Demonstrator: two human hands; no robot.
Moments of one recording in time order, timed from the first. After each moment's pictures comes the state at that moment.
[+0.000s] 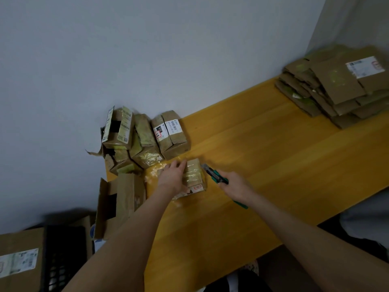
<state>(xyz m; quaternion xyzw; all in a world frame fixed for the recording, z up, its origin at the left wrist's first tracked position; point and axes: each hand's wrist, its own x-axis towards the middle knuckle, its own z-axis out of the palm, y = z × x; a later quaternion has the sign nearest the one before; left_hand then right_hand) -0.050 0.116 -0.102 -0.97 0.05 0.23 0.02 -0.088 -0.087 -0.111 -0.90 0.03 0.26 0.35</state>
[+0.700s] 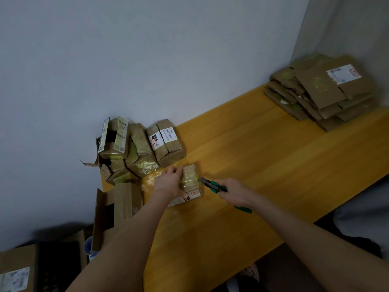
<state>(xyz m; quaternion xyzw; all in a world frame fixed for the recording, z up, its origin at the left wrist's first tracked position) -0.047 0.119 -0.100 -0.97 0.07 0.24 0.02 -0.096 -0.100 -0.097 -0.88 -0.02 0.32 0.36</state>
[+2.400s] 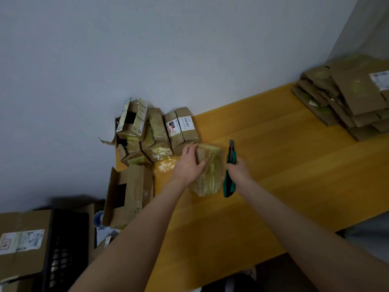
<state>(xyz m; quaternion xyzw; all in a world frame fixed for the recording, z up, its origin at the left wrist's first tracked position) -0.044 0.101 -0.095 -0.96 -0.02 0.08 -0.26 -0.056 -0.051 -0.108 -0.70 0.27 0.19 0.63</state>
